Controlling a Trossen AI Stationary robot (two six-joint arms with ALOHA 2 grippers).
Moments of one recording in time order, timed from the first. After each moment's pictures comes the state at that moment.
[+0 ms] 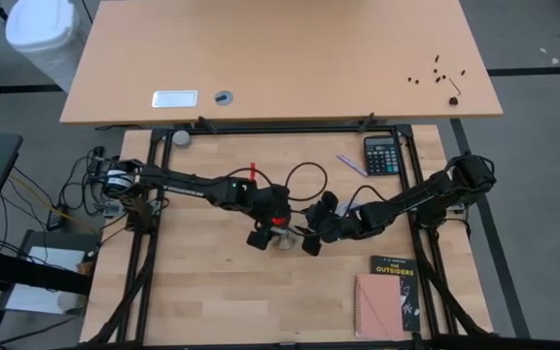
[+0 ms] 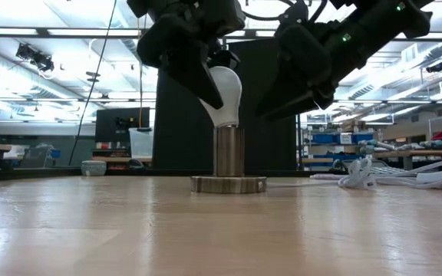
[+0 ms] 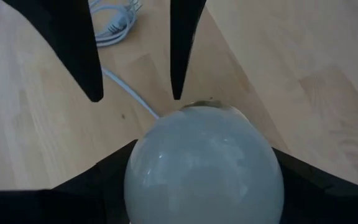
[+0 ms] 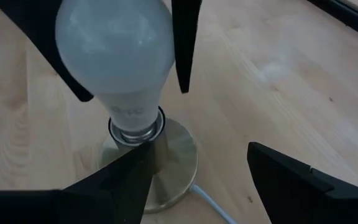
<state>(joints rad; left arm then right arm) -0.05 1.75 1.33 -0.53 0.04 0.41 0.27 1.59 0.82 0.04 0.55 0.46</state>
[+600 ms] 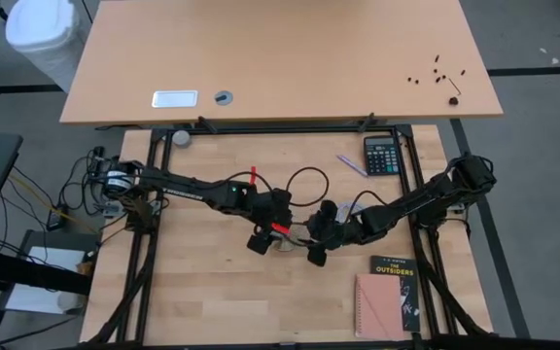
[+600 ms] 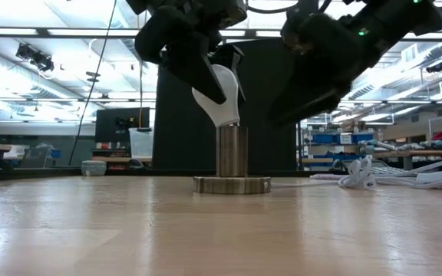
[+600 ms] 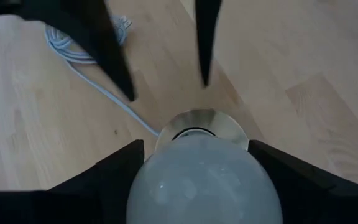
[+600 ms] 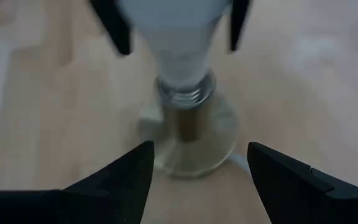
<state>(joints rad) -0.07 1.76 1.33 -0.50 0.04 0.41 0.31 1.59 0.82 -0.01 0.42 0.47</state>
